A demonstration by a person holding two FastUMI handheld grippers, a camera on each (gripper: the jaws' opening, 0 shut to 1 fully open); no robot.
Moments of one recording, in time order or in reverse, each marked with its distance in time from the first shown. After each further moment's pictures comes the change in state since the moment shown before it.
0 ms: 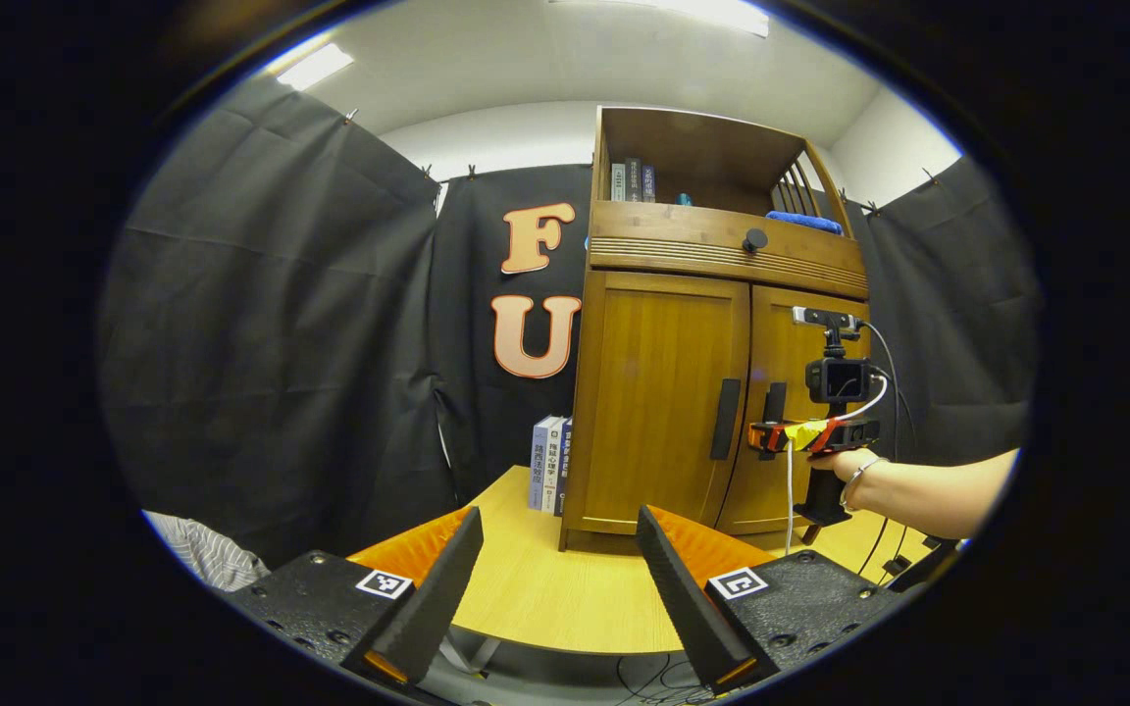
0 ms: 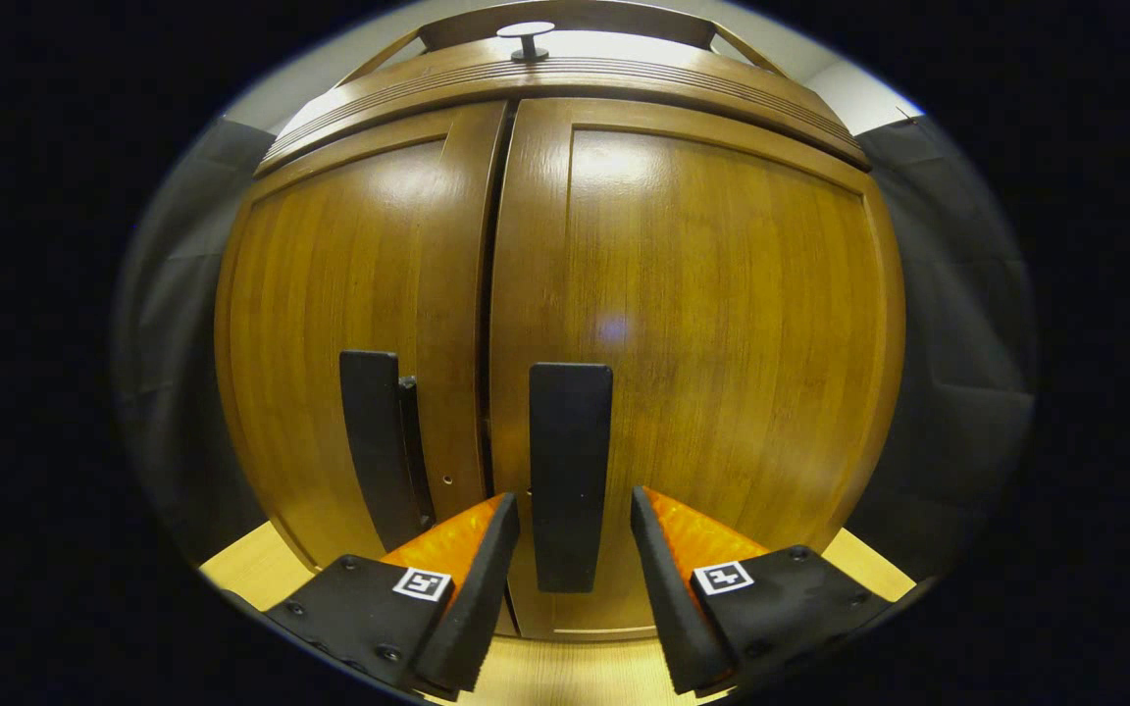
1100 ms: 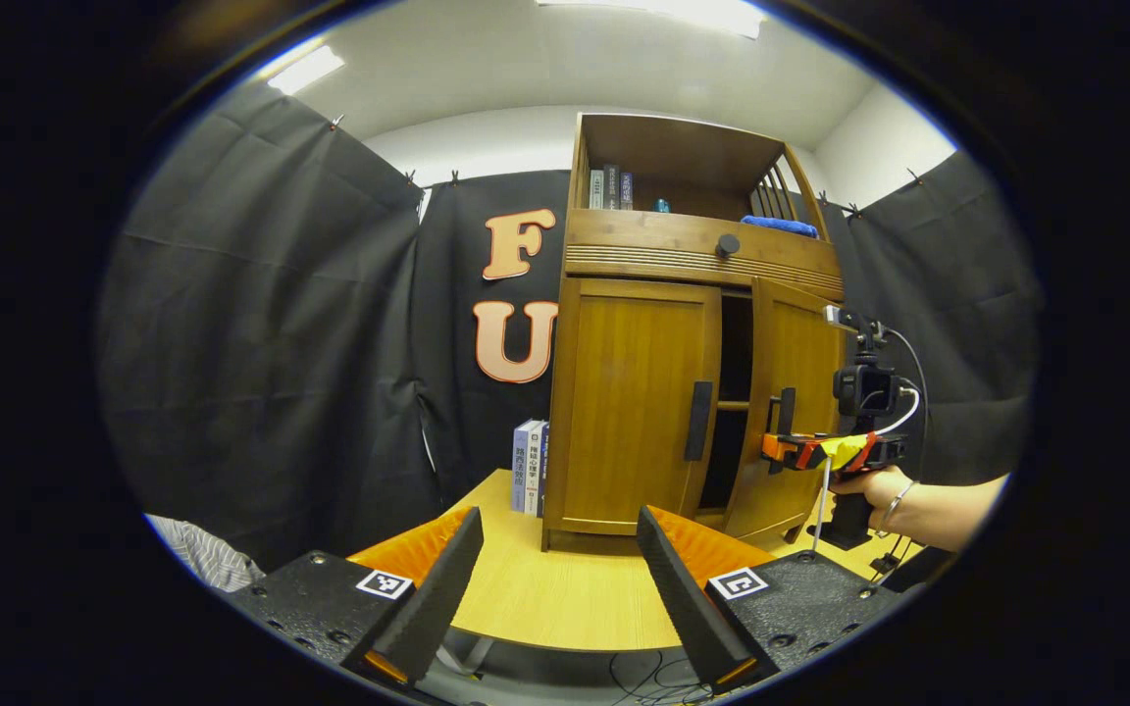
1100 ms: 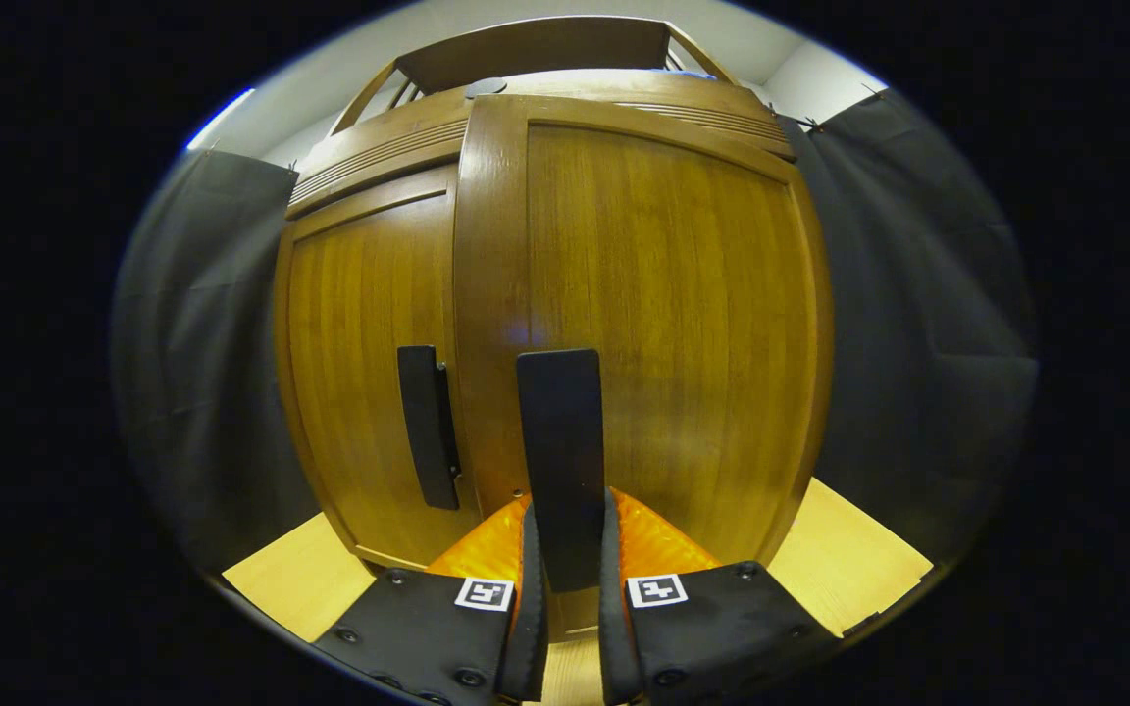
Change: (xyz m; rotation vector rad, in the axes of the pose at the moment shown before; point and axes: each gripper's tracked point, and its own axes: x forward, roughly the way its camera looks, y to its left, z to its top) left arm -0.019 -0.026 0.001 0.001 -0.010 -0.062; right arm -0.067 -0.015 -0.009 0.081 -0.012 0.067
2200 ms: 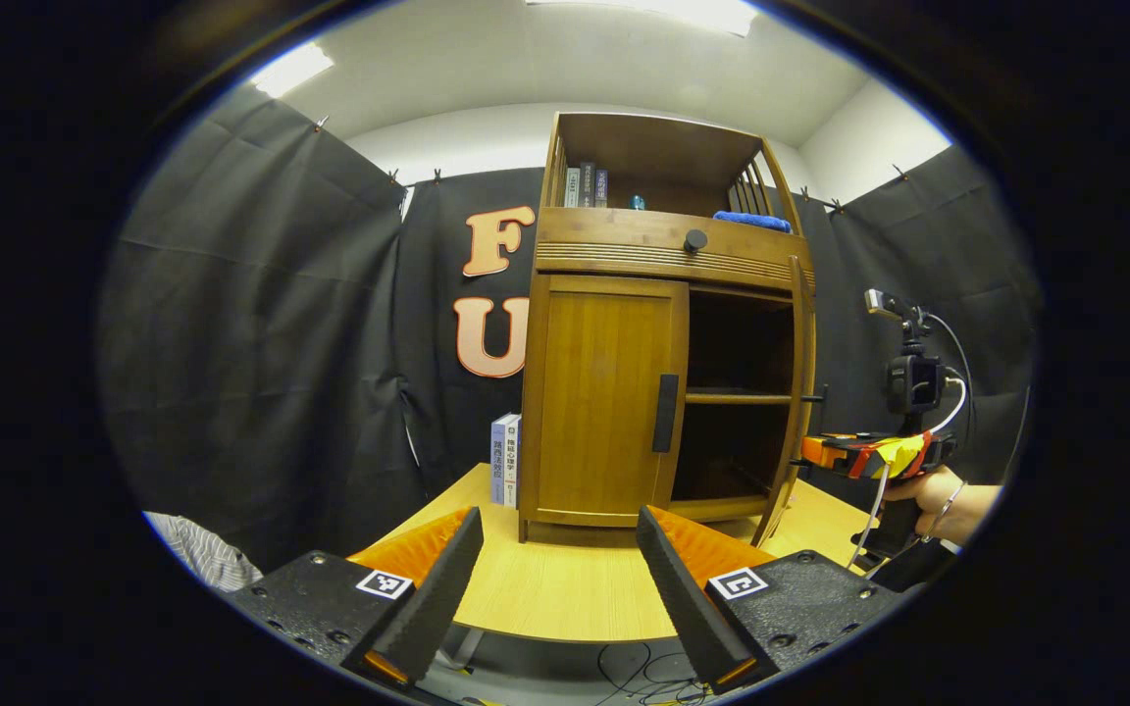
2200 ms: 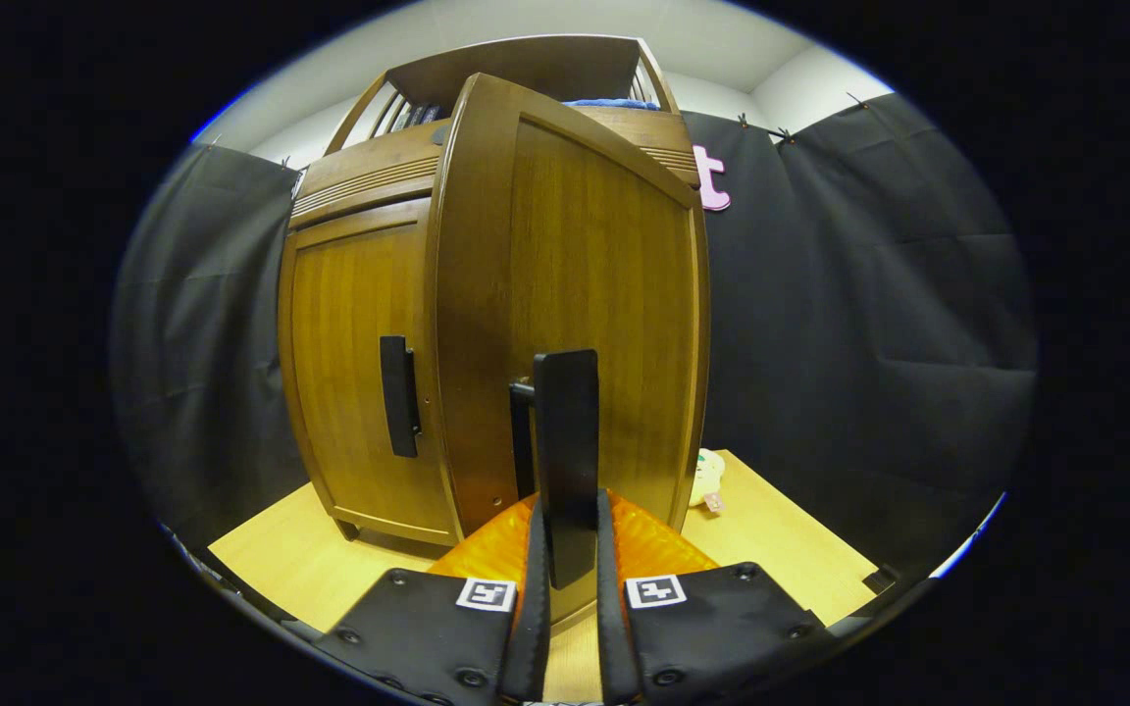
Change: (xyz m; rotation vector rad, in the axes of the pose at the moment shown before) left arm -0.018 -0.034 -0.001 0.015 0.009 -0.040; right arm -0.081 -0.062 -0.001 -0.032 0.001 -0.081
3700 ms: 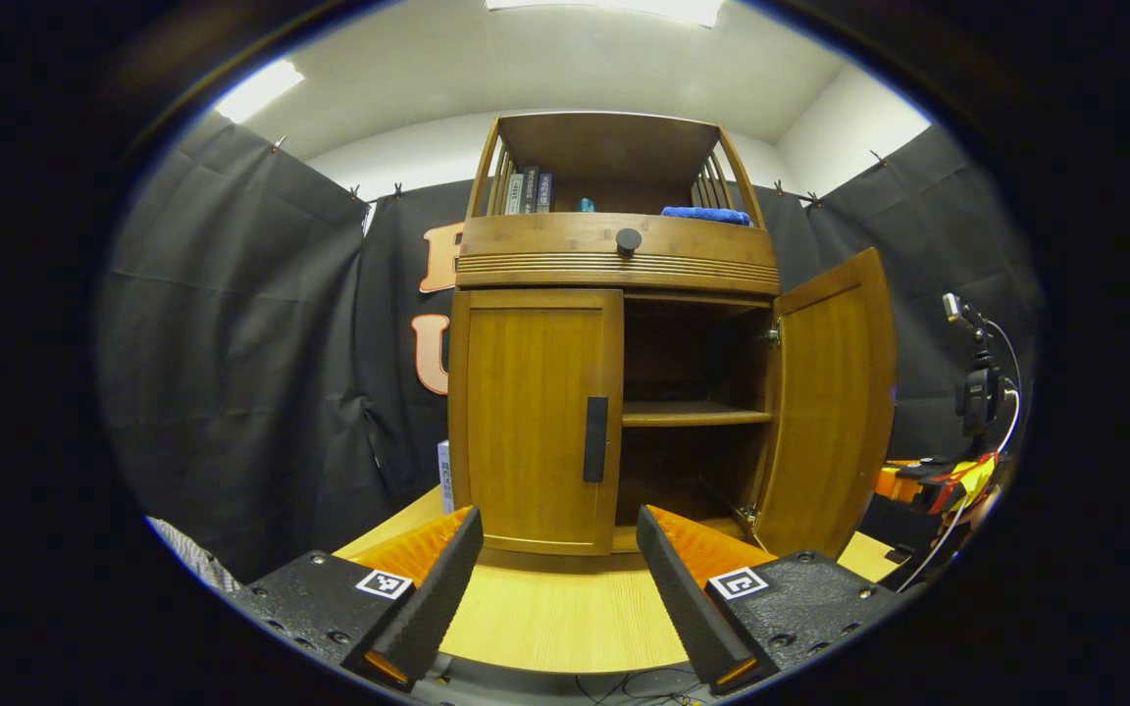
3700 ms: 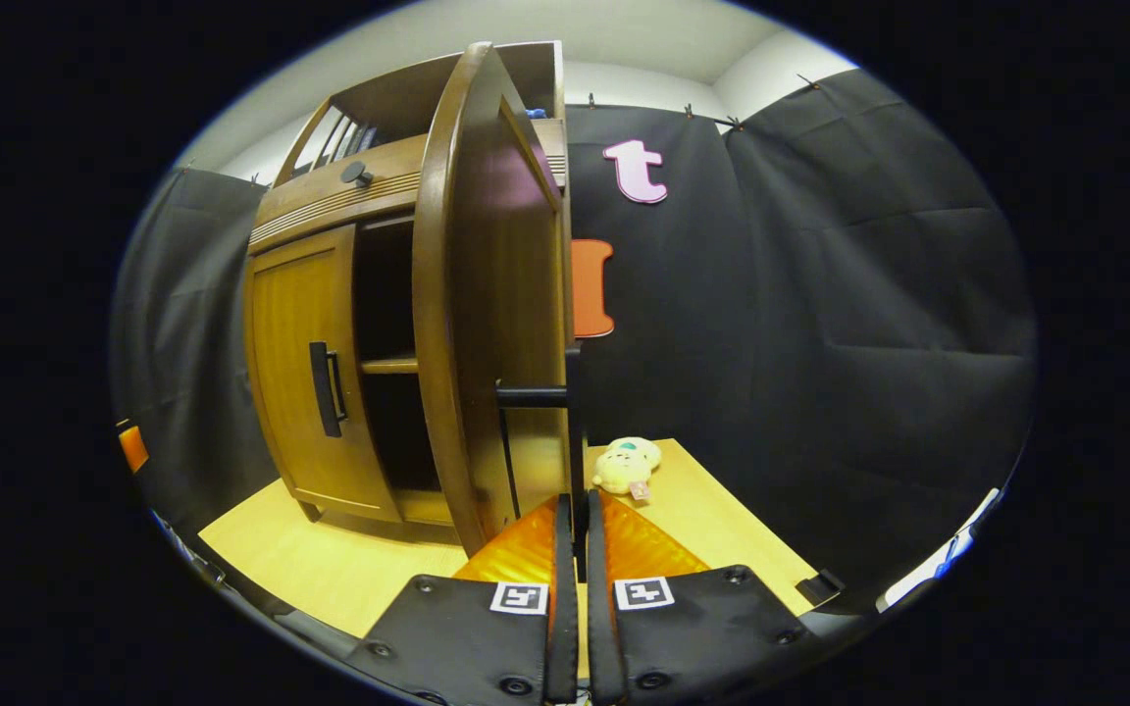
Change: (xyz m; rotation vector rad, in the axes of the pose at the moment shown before) left arm 0.052 -0.116 0.021 0.033 -0.038 -0.033; right arm -0.049 -0.146 -0.001 0.058 0.018 -0.057
